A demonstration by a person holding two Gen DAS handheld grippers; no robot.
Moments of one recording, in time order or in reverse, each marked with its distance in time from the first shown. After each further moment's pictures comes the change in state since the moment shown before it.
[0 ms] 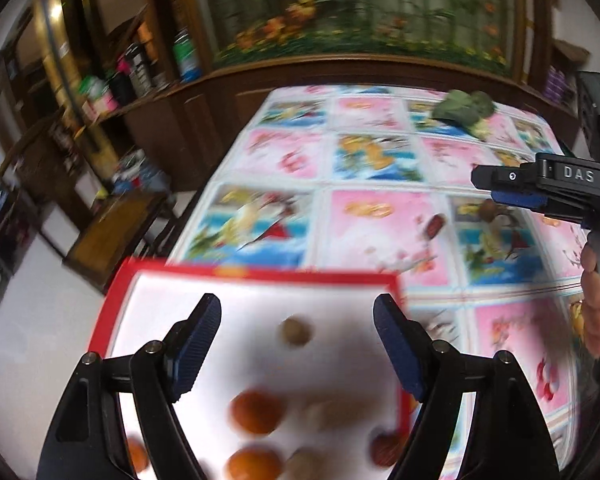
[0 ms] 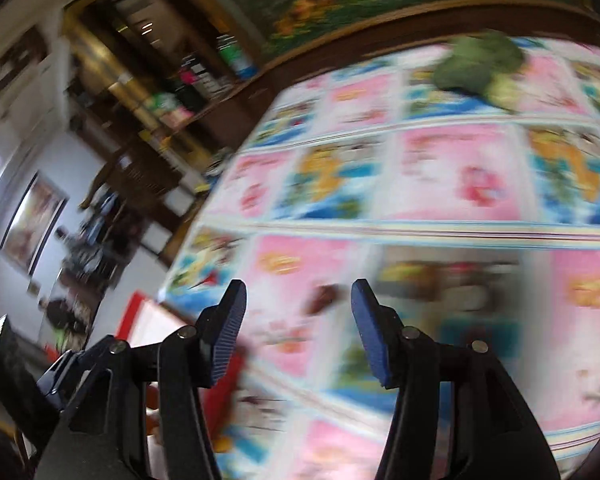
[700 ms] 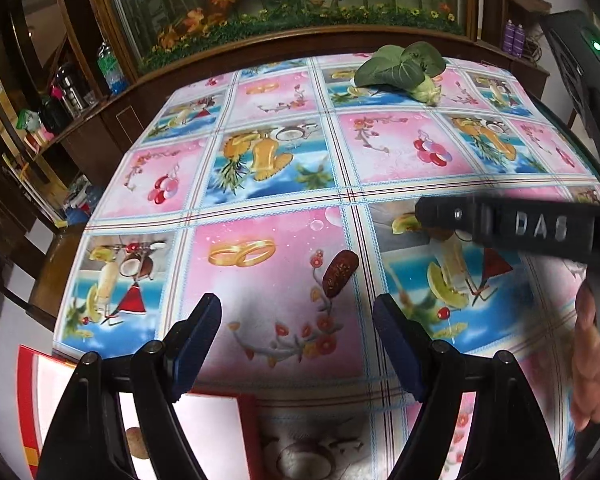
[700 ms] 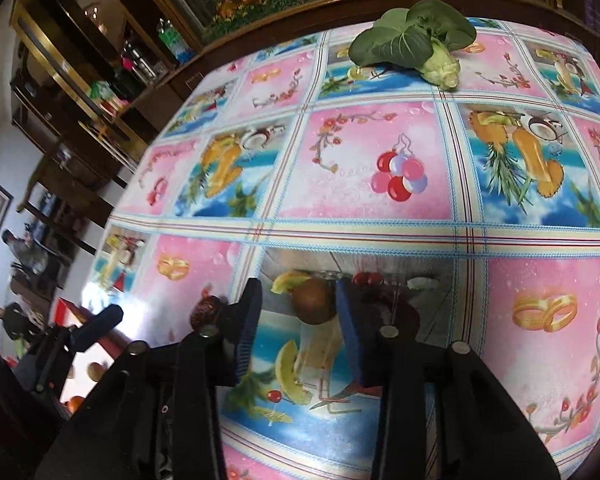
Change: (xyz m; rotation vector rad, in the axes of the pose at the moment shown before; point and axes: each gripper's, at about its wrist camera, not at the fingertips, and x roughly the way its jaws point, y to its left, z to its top) left arm 0.076 -0.092 0.039 0.131 0.077 -0.104; right arm 0.034 -0.038 0.012 -0.005 0.075 -0.220
